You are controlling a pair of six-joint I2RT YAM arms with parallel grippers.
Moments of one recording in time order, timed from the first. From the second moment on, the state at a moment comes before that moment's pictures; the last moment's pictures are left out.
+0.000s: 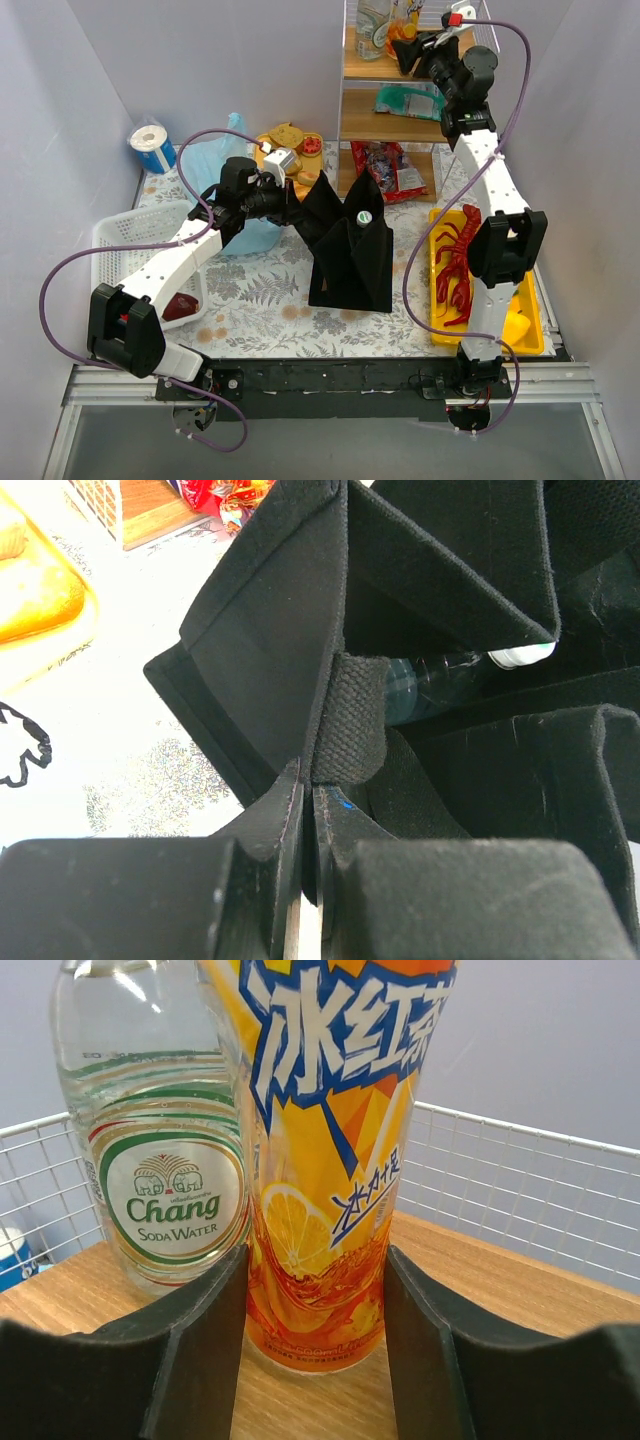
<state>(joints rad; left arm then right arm) -0.43 1.42 1.15 -0.22 0.52 -0.20 0.17 2.05 2.13 0.29 -0.37 0.11</state>
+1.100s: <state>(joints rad) -0.43 1.35 1.12 -0.19 0.60 -0.27 0.53 1.12 1.15 0.27 -0.17 0.03</state>
